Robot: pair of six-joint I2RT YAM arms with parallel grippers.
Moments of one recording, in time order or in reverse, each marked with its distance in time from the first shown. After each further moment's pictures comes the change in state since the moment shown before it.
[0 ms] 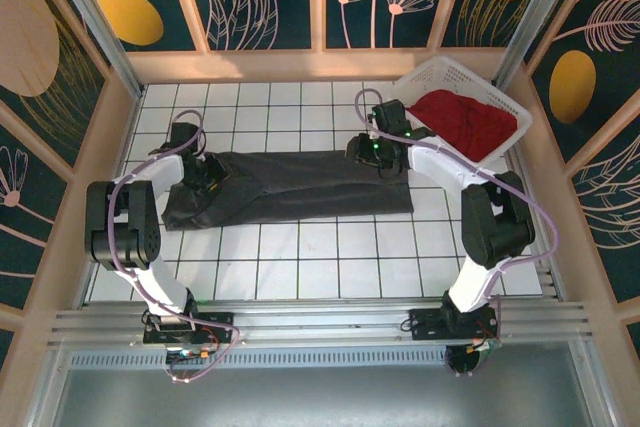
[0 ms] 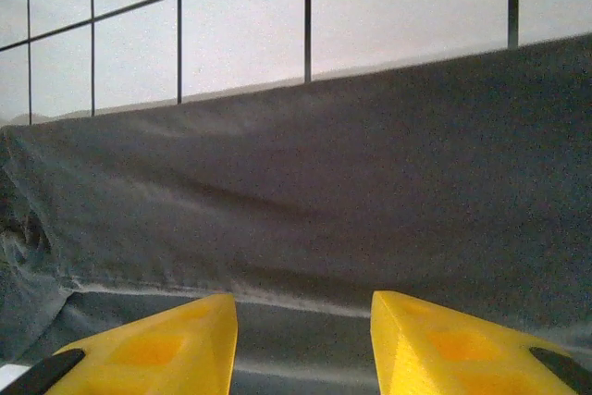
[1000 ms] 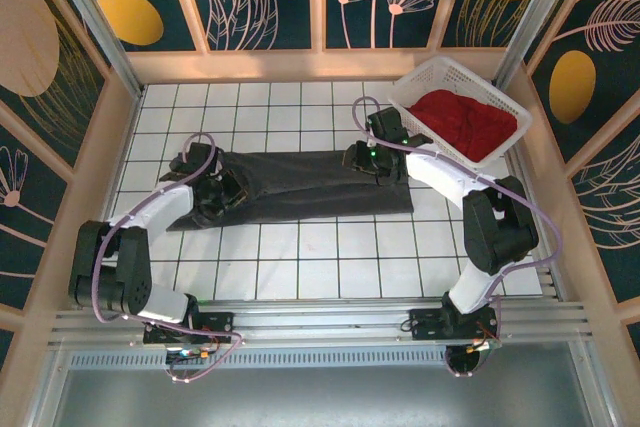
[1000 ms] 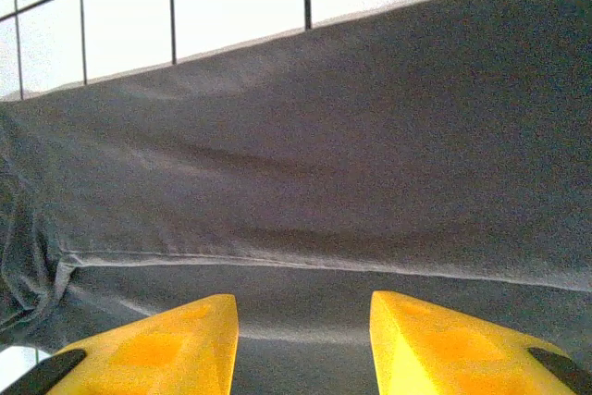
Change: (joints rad) left arm -0.188 -0.282 -0.235 0.021 0.042 -0.288; right arm 0.036 -0.034 -0.054 -0.002 0.015 0.051
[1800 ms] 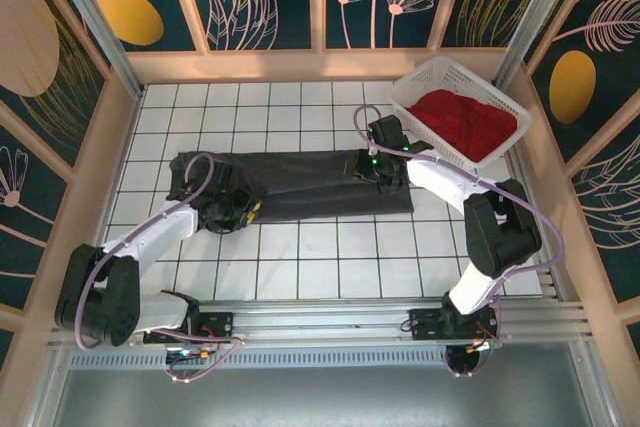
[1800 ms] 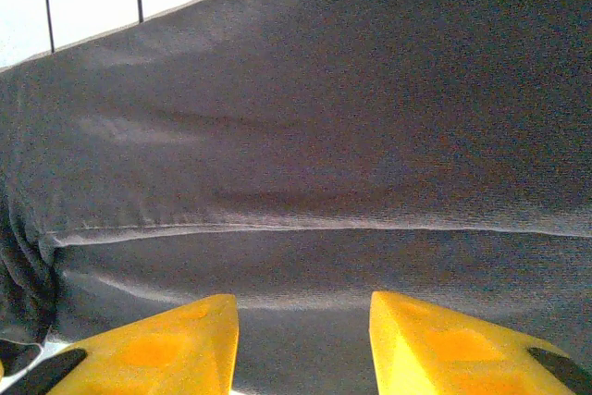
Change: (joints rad) left arm -0.137 -0.156 -0.109 0.011 -0.009 -0.451; right arm 0.008 -0.026 -0.064 0.006 -0.009 0.023
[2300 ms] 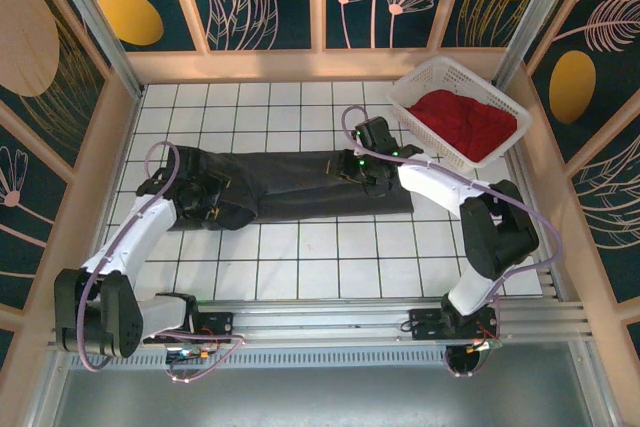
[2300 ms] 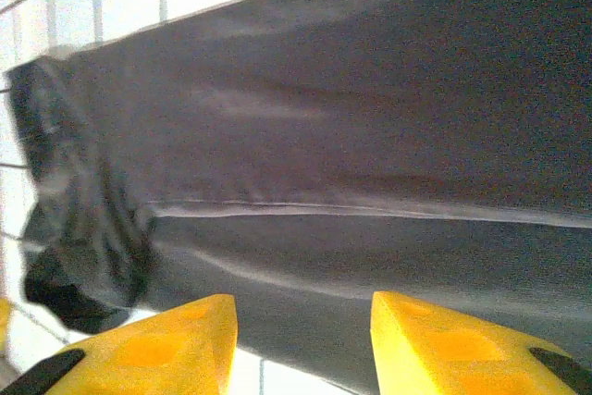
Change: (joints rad) left arm 0.207 -0.061 0.121 -0.199 -0.123 0.039; right arm 0.090 0.000 0.000 0.116 -0.083 0.079
